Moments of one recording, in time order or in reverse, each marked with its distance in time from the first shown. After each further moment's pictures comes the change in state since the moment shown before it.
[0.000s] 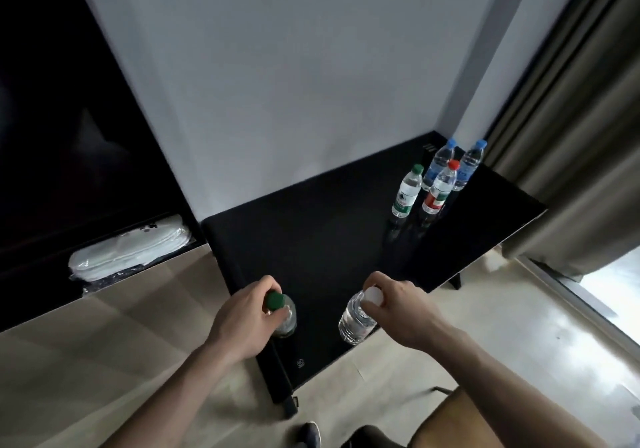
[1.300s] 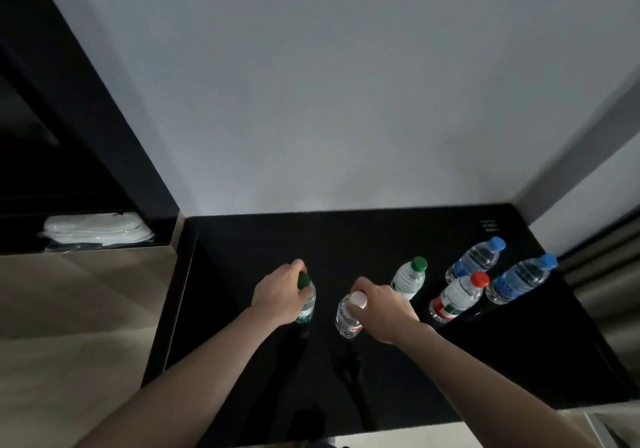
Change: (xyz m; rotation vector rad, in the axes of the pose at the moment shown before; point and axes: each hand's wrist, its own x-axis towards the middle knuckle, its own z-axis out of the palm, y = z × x) left_hand 0.298 0.168 0.126 0.074 0.148 -0.386; right_hand 0.309 0.188 -0.096 -0.127 -0.292 -0.339
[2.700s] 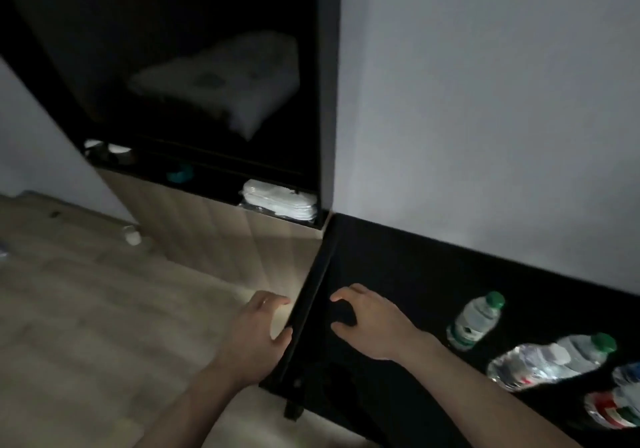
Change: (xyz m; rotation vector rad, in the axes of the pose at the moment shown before) left_hand -0.255 -0.205 -0.108 -0.144 0.265 -0.325; right_hand -0.034 -0.278 0.070 -0.050 -0.231 -0.615
